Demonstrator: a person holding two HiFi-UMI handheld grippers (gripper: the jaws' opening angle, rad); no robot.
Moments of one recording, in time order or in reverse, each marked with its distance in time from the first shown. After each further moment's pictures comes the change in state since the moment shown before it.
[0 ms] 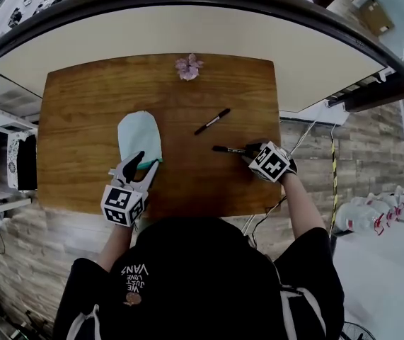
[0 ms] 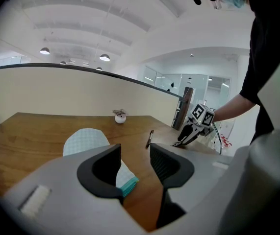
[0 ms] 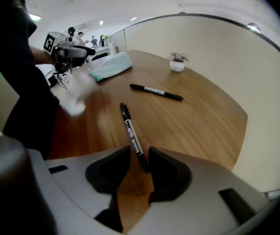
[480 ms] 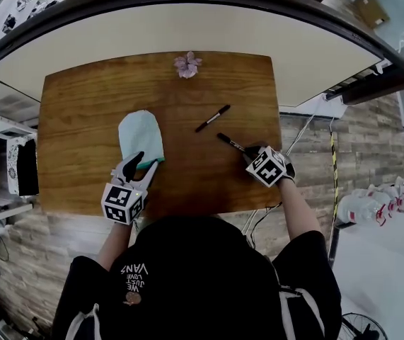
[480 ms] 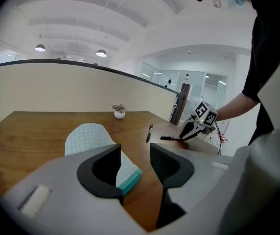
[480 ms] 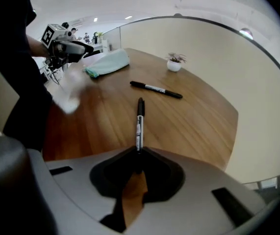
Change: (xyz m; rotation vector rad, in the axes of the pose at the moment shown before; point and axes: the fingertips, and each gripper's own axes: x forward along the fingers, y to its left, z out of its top) left arm -0.002 0.011 -0.016 0.018 0.052 -0.041; right arm 0.002 0.012 -0.003 0.007 0.018 -0.111
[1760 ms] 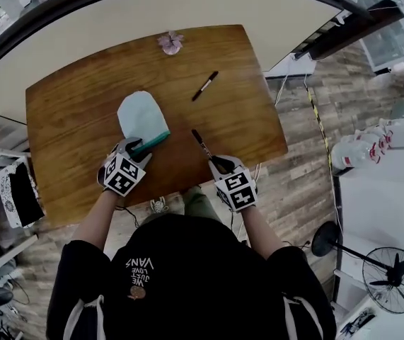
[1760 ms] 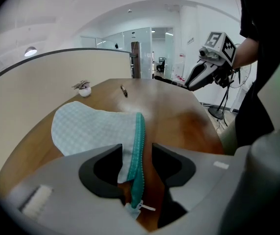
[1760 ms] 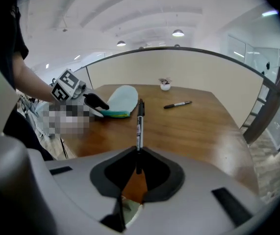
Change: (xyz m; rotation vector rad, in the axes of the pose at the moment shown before) left arm -0.006 0.039 -0.102 0.598 0.403 -0.331; right arm -0.030 0.189 0.095 0.608 -0.308 -0.243
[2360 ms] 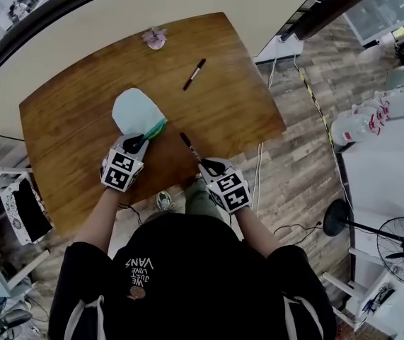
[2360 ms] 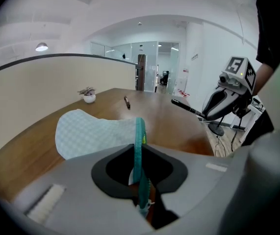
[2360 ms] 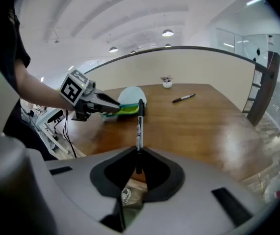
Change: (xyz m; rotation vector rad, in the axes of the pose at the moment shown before) left arm -0.015 0.006 0.034 -0.096 -0.156 0.002; right arm -0.008 0.056 -0.015 0.130 -0.041 0.016
